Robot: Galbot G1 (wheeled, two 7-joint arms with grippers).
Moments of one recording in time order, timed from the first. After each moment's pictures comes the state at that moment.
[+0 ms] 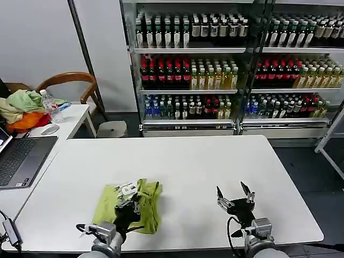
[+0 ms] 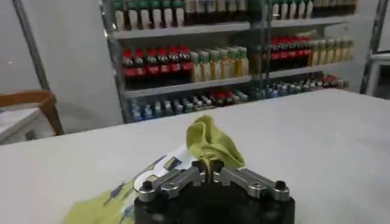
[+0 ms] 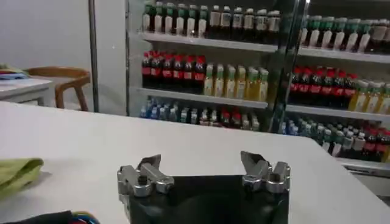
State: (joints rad) left arm 1.42 -1.09 -0.21 -2.11 -0.29 0.36 -0.21; right arm -1.47 1.11 0.35 2.16 0.30 -0.32 0.25
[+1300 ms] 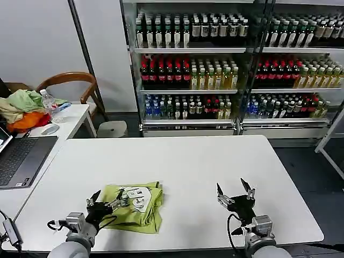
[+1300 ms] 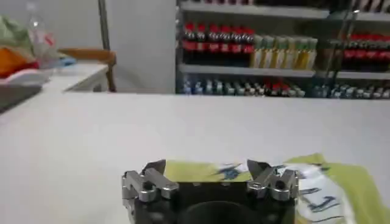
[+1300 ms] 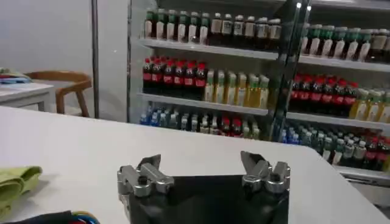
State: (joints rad) left arm 1.43 -1.03 -0.45 -1.99 -0.63 0.35 -0.25; right arm -1.45 1.10 0.36 2.16 0.30 -0.32 0.25
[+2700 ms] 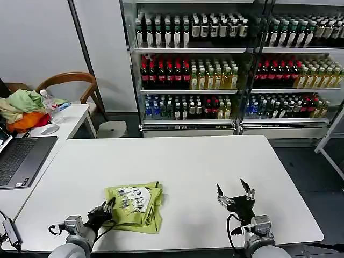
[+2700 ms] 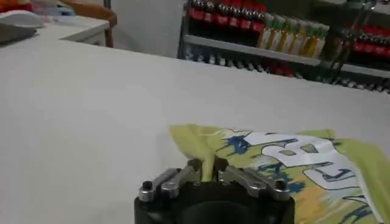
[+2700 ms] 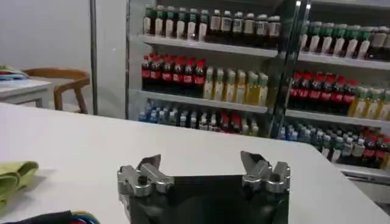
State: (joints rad) left arm 1.44 -1.06 -0.47 -1.95 -0.72 0.38 -0.19; right arm -1.45 1.10 0.35 2.15 0.30 -0.32 0.25
